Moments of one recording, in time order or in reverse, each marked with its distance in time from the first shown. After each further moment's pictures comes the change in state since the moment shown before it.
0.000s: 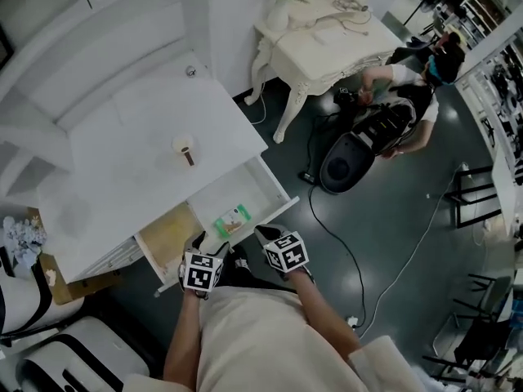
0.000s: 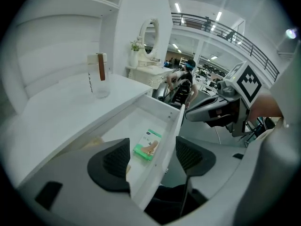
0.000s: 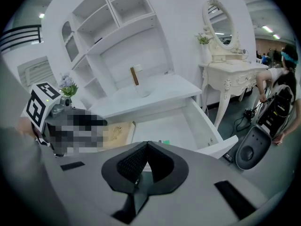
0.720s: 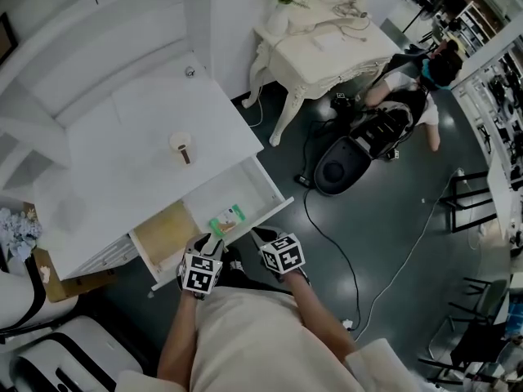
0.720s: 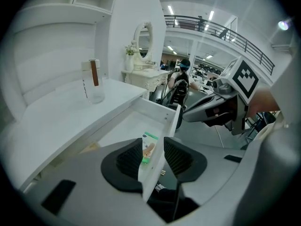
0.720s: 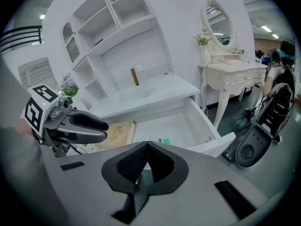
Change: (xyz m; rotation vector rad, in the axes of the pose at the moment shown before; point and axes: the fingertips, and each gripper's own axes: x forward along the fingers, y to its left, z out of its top) left arm 0.005 -0.015 -0.008 0.037 -0.035 -0.003; right arm -0.003 0.002 -0.005 -0.001 -0.012 0.002
